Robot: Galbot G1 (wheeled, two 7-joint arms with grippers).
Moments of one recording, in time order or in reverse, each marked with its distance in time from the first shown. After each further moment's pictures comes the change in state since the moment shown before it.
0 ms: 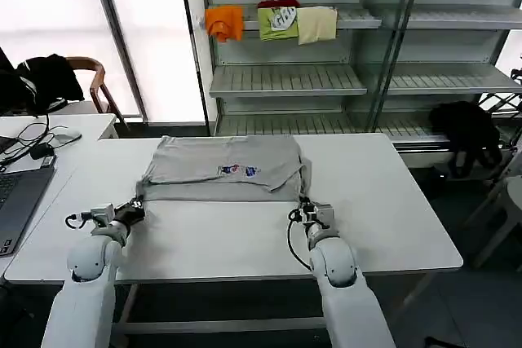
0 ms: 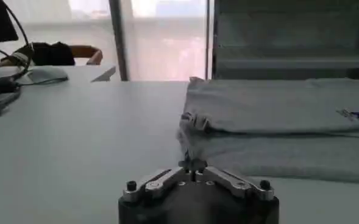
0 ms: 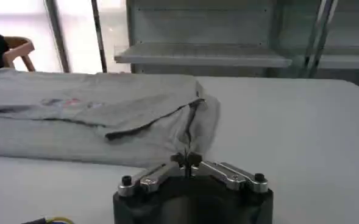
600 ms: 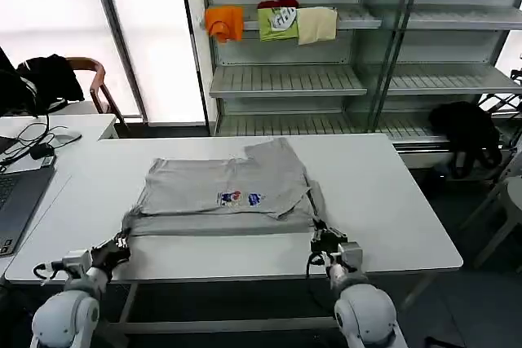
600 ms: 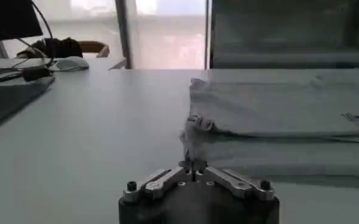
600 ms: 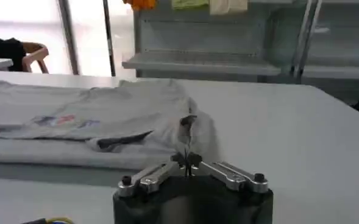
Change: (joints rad) left arm 0.420 -0.031 -0.122 -0.383 -0.061 0.007 -0.051; right arm -0.337 -0.137 0.042 0.355 0.015 -0.003 -0.024
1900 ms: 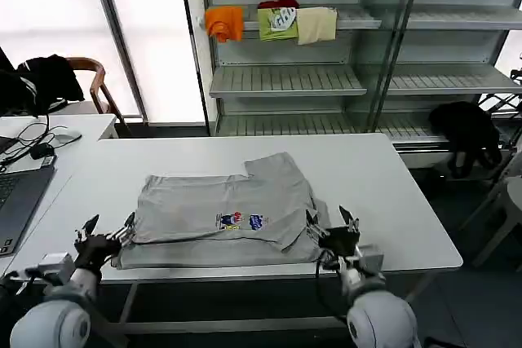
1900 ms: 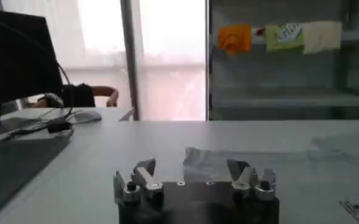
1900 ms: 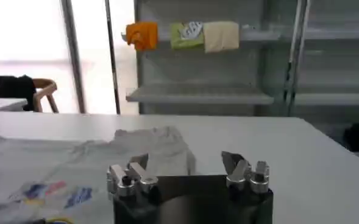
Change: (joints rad) left arm -0.230 0.019 0.056 0.015 0.014 0.002 0.026; right arm 0.279 0.080 -0.028 -0.124 0.045 -0.001 -0.021
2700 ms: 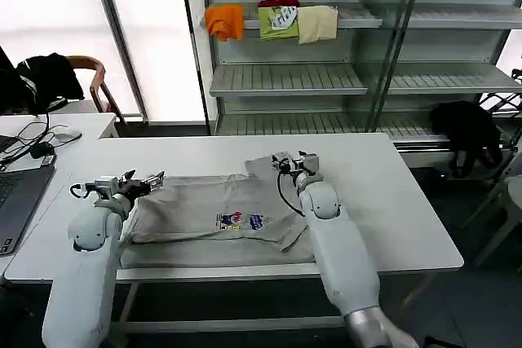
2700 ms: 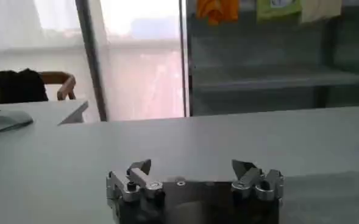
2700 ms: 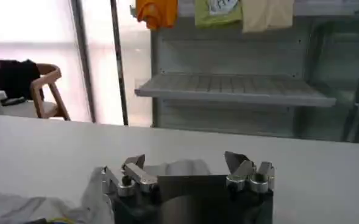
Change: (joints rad) left arm -0.519 0.011 0.122 0.689 0.191 -0.062 0.201; right arm 0.620 0.133 0.005 -0.955 -0.114 0.160 -0.109
